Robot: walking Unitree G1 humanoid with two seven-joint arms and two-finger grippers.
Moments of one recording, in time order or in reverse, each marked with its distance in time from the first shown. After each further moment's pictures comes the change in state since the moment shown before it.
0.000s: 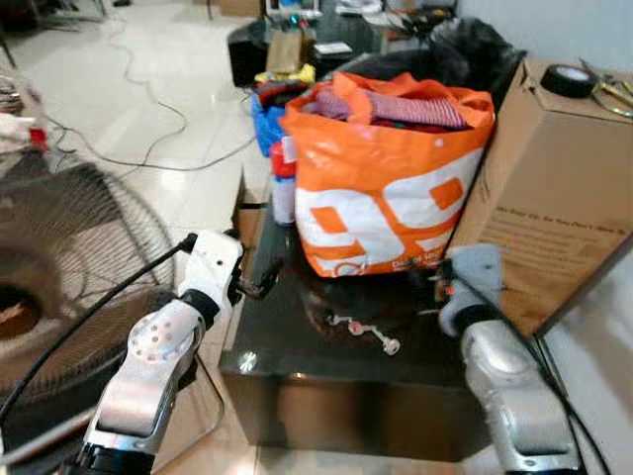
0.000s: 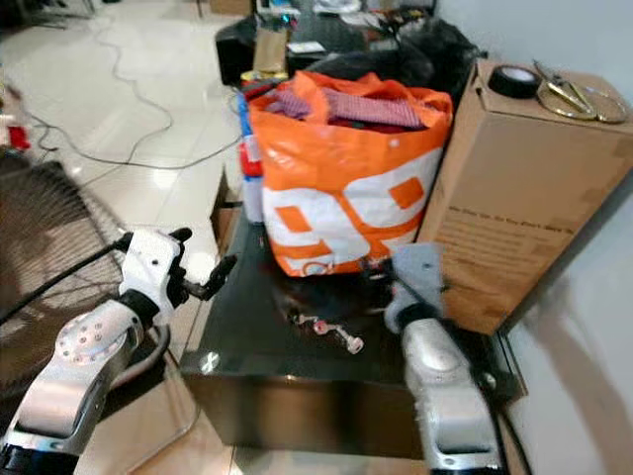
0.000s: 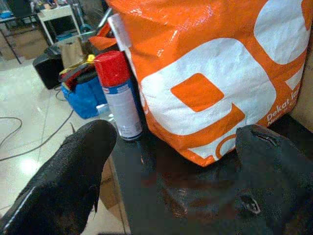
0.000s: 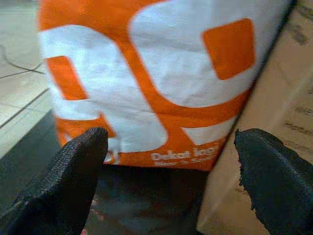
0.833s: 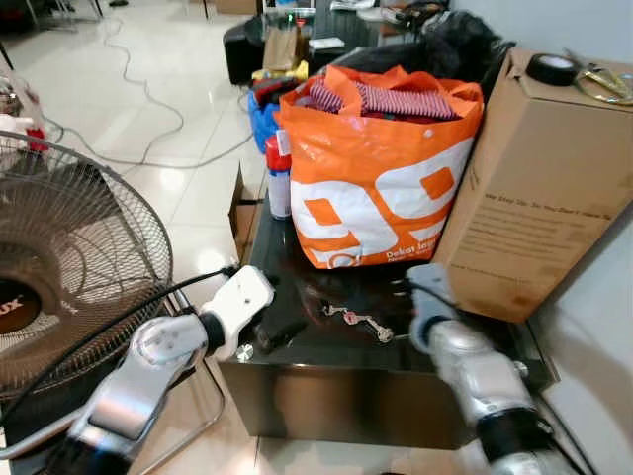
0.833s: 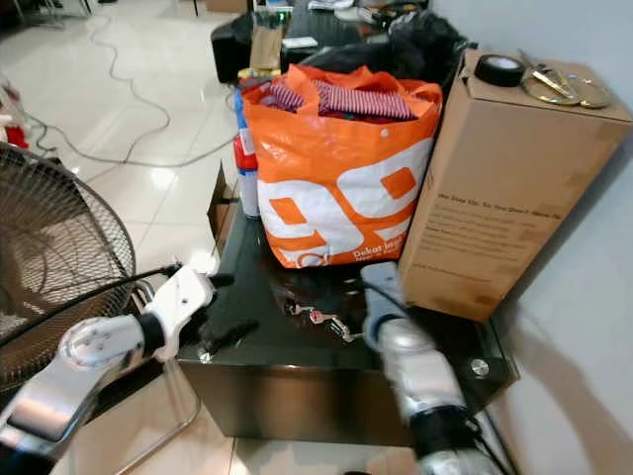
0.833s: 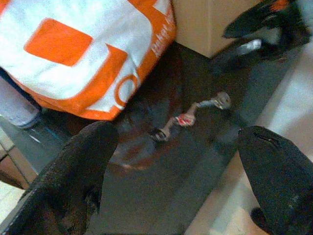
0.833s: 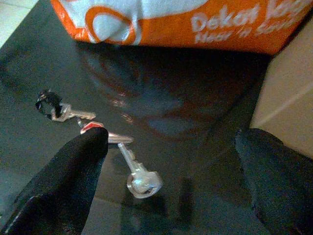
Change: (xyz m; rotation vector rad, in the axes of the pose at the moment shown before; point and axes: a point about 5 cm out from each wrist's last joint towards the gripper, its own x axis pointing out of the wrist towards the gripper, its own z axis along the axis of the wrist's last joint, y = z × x) left arm -0.013 -0.020 -0.021 0.166 0.181 -0.487; right arm 0.043 0.020 -0.068 0.062 0.443 0.117
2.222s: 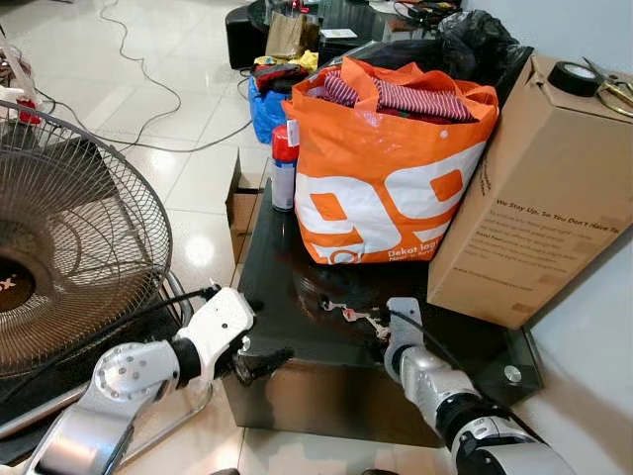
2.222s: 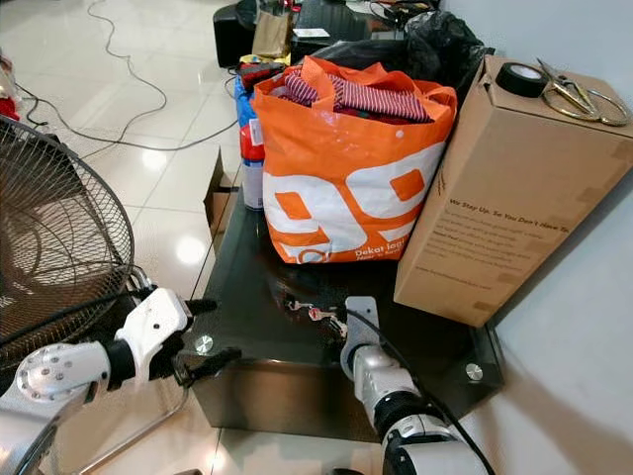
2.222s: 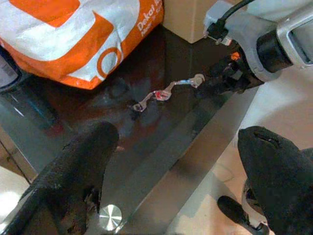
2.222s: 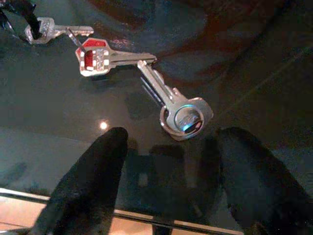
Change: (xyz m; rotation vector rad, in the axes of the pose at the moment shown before) left arm -0.032 -0.016 -0.002 -0.069 0.058 -0.019; right arm 0.026 0.025 -0.051 0.143 0.163 -0.030
